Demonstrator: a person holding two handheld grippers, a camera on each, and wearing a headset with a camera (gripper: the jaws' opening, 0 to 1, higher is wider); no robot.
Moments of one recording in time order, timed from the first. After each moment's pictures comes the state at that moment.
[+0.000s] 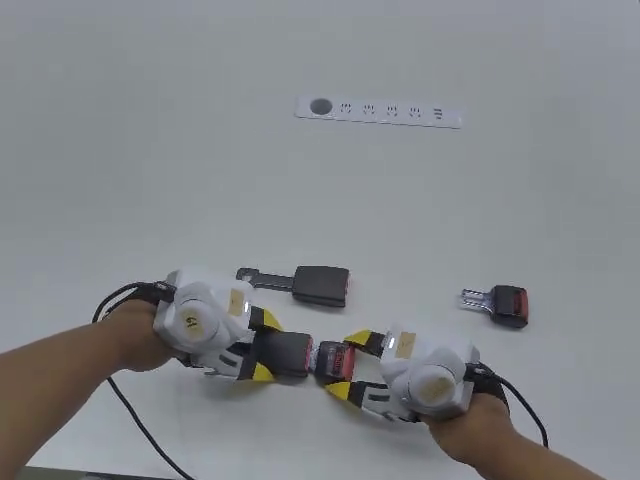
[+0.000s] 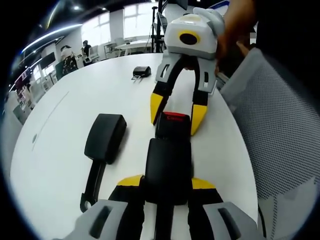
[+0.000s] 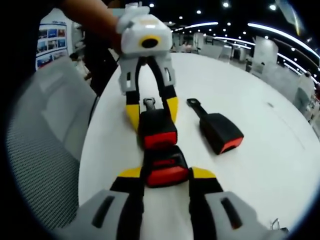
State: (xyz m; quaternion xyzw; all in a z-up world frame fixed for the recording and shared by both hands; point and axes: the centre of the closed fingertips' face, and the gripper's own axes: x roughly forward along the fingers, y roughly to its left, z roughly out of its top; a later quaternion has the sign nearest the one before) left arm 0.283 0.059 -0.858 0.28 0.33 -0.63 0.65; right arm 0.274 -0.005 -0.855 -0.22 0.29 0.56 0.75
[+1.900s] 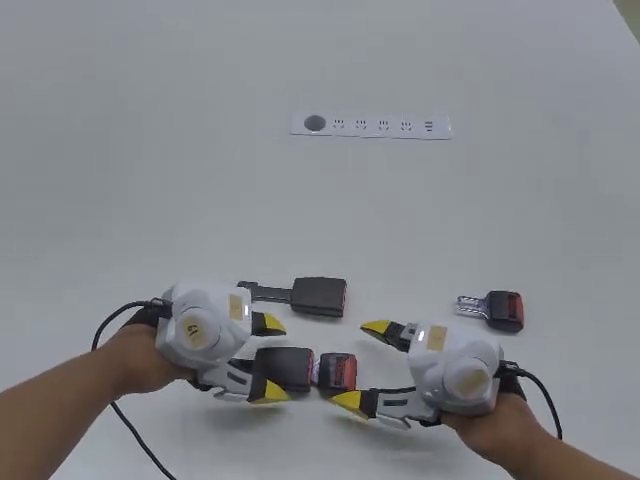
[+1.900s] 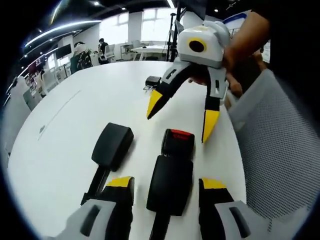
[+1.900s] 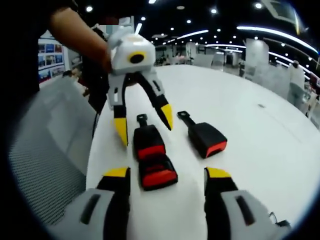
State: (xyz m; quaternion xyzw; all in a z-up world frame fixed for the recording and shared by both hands) left arm 0.283 0.043 -0.828 0.23 0.33 -0.59 0.71; right arm 0.285 -0.024 -0.821 -0.15 0.26 0.55 0.78
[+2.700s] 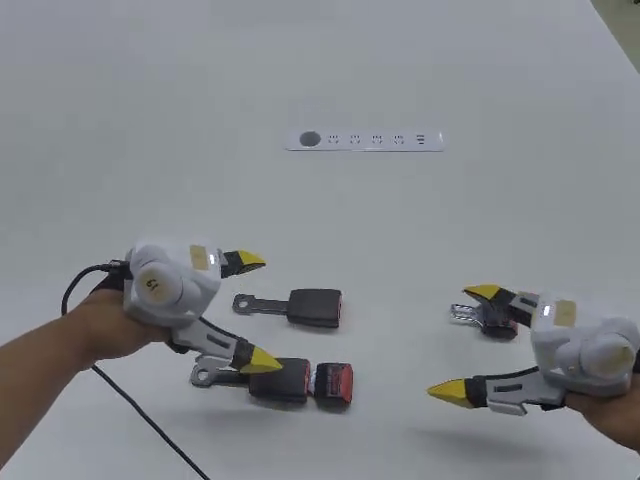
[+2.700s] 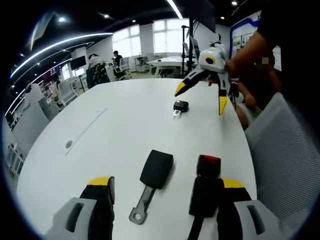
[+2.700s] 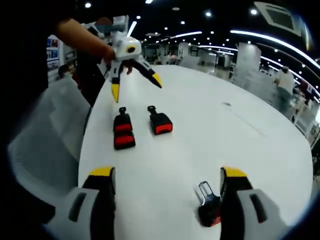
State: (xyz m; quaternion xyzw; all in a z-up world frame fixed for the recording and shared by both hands) left arm 0.345 0.048 -0.769 0.23 0.28 -0.55 0.75; right arm 0.327 -0.154 -0.787 -0.19 0.25 0.51 0.80
